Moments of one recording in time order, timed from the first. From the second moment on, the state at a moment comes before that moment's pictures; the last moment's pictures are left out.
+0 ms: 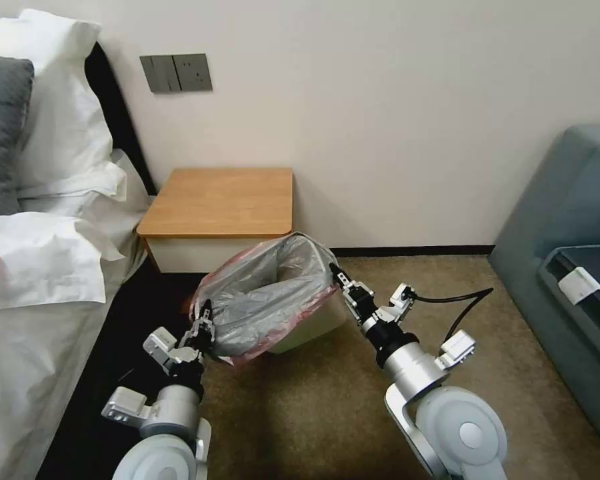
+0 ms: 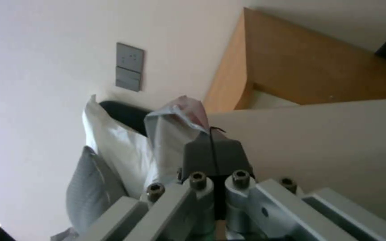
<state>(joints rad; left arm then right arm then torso) 1.68 -1.46 -0.49 -2.29 -1.04 0.03 -0.29 -1.47 1.48 0.31 2.27 1.26 -0.31 0.20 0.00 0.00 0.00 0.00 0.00</state>
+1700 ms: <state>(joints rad) 1.69 -1.44 -0.54 -2.29 -1.01 0.05 -0.19 -1.42 1.39 0.30 2.19 1.01 -0.29 0.06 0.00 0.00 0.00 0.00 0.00</state>
